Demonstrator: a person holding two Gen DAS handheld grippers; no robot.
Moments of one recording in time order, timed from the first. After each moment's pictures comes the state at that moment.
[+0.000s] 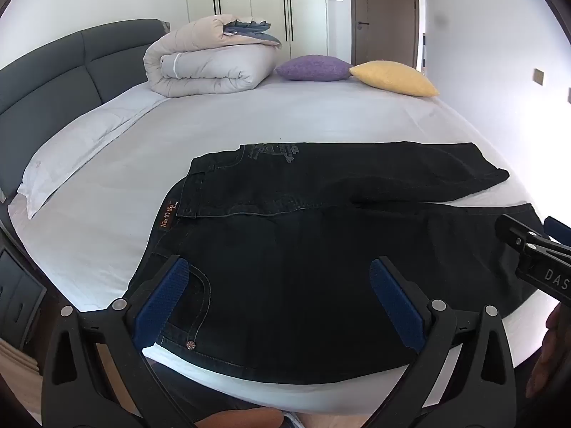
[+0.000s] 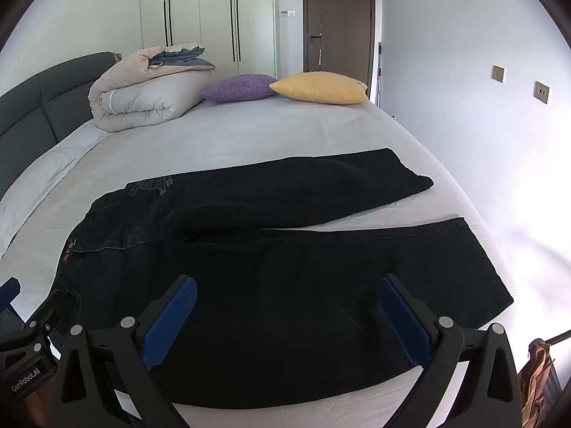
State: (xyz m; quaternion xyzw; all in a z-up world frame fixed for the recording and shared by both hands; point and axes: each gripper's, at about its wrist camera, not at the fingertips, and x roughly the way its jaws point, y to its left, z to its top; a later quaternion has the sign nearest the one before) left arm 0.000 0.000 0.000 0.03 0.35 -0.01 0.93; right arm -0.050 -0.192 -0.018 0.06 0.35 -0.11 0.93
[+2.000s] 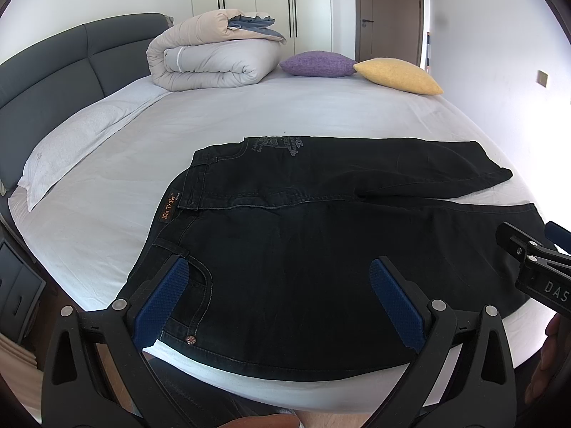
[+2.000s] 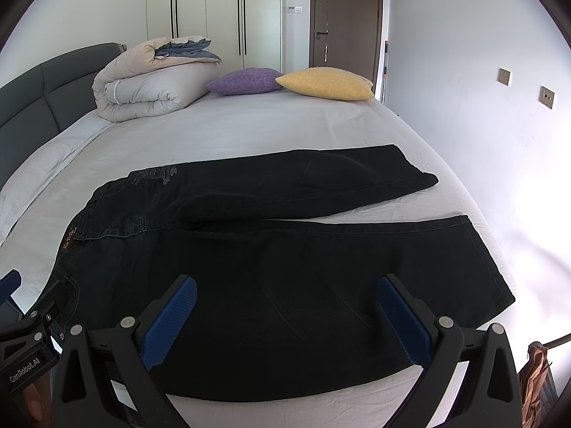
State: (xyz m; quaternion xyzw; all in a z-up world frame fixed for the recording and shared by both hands) left arm 0.001 0.008 -0.016 0.03 0.36 -0.01 0.93; right arm -0.051 -0.182 -0.028 0.04 0.36 -0.11 0.93
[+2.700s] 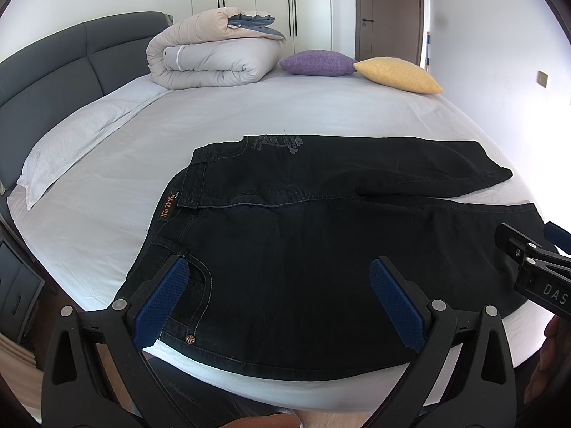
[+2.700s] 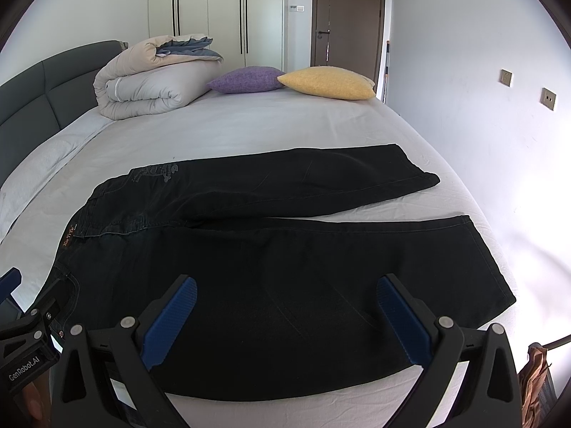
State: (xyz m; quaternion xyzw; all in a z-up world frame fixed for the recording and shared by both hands) left arm 0.001 0.008 -0.018 0.02 0.36 -0.01 0.93; right arm -0.052 -0.180 -0.031 0.04 0.36 -0.10 0.93
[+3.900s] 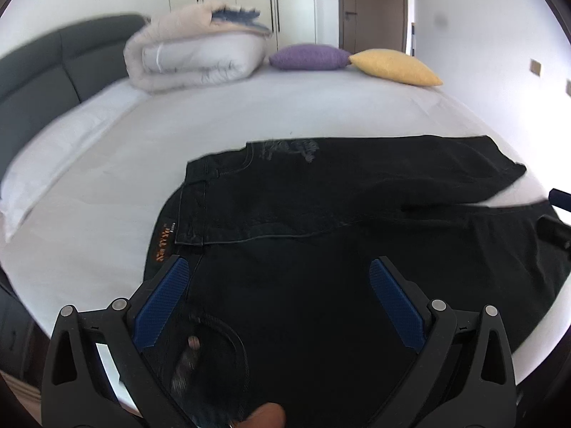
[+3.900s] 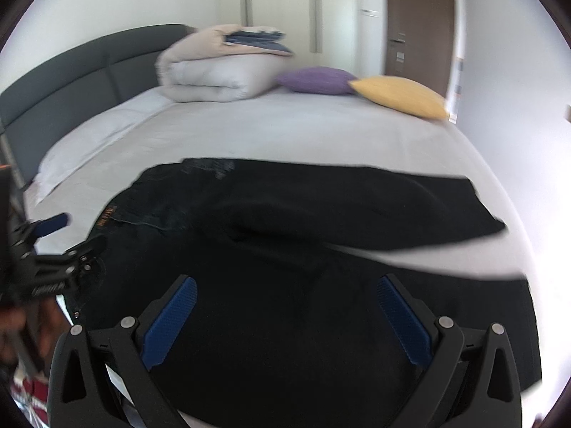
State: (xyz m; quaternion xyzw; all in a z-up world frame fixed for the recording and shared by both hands) left arm 0.103 0.070 -0.048 0.03 0.37 -0.06 0.93; right arm 0.008 -0.182 -0.031 0.00 0.36 0.06 0.93
